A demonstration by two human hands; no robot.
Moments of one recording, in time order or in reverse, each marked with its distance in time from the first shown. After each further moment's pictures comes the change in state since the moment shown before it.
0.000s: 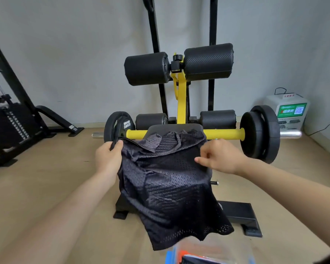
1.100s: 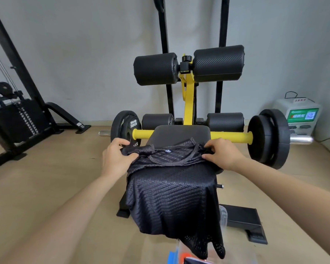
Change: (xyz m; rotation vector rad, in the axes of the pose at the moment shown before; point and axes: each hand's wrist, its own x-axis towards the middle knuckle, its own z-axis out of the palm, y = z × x) left_hand -0.001 -0.006 -0.010 0.411 -0.057 0.303; right_hand 0.028 0.007 0.018 0.088 0.027 0.262
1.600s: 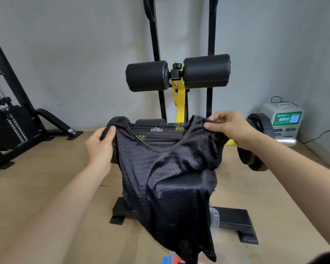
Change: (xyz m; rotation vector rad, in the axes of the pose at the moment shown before) left_hand 0.024 0.034 -0.012 -0.689 0.203 -0.127; right_hand 0.004 0.000 -0.091 0.840 0.095 0.047
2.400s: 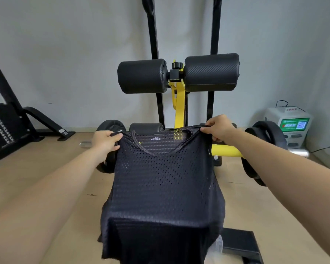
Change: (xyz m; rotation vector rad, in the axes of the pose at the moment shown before) left_hand 0.138 -0.067 0.071 0.303 -0.194 -0.220; right_hand 0.150 0.058 0.011 -0.386 0.086 0.221
